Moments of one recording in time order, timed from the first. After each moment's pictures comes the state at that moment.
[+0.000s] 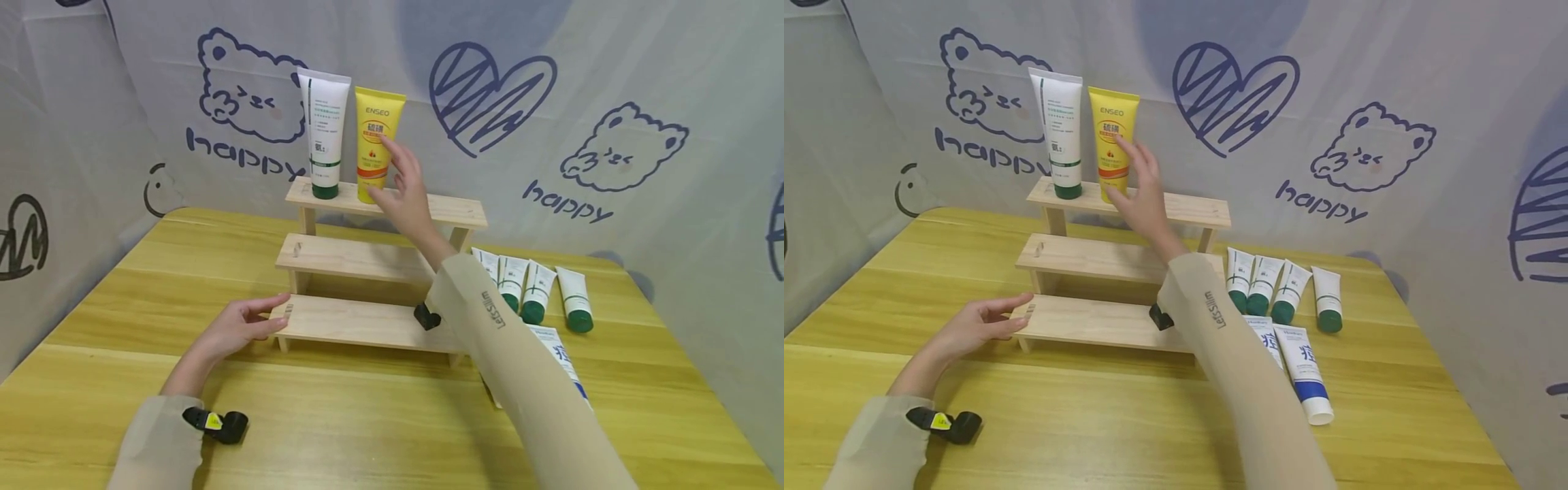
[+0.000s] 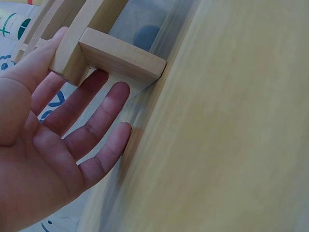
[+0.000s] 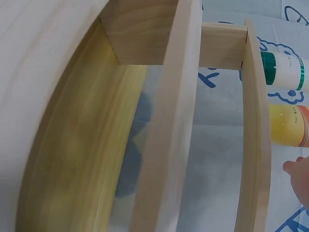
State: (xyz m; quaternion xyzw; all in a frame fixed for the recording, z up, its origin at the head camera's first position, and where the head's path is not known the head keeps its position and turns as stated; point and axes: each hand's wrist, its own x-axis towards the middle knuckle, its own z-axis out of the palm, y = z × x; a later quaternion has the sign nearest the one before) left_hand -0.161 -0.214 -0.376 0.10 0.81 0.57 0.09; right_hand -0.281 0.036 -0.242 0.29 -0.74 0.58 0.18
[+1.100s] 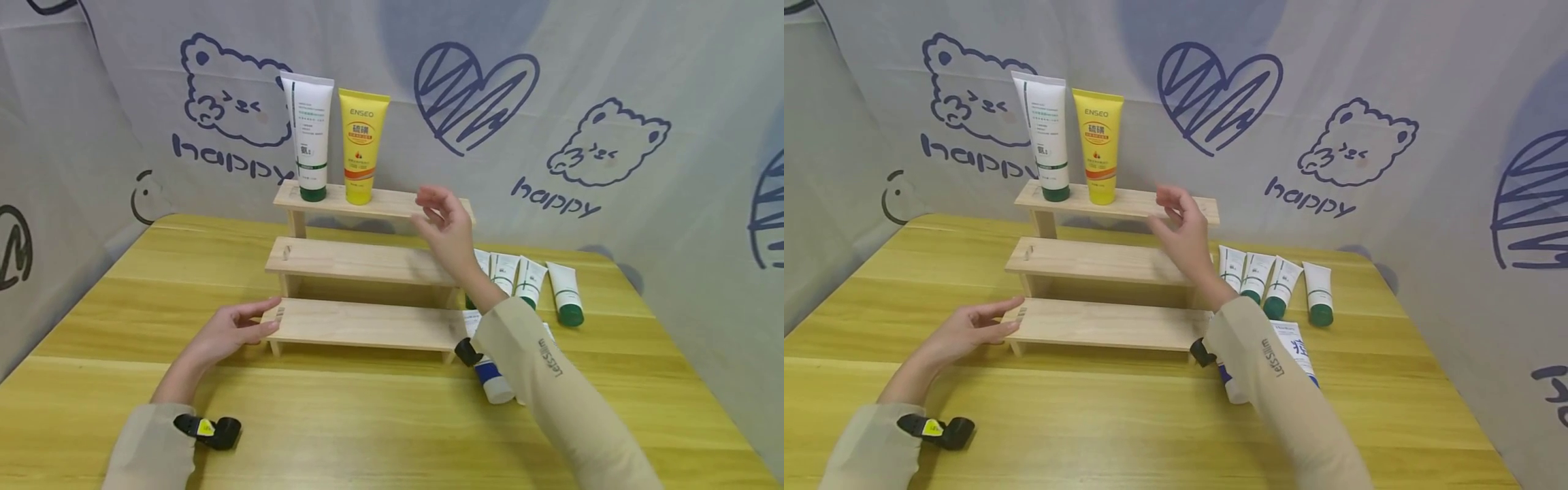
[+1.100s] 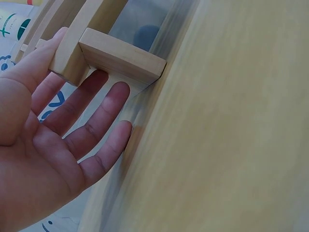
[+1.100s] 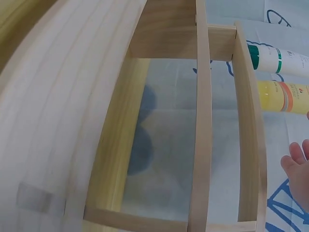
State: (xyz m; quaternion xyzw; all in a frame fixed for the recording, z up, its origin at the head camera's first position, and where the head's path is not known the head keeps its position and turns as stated) left_hand -0.162 -0.213 -0.377 0.11 0.81 0.56 0.09; right_hand -0.248 0.105 -0.267 0.29 -0.68 0.63 0.22
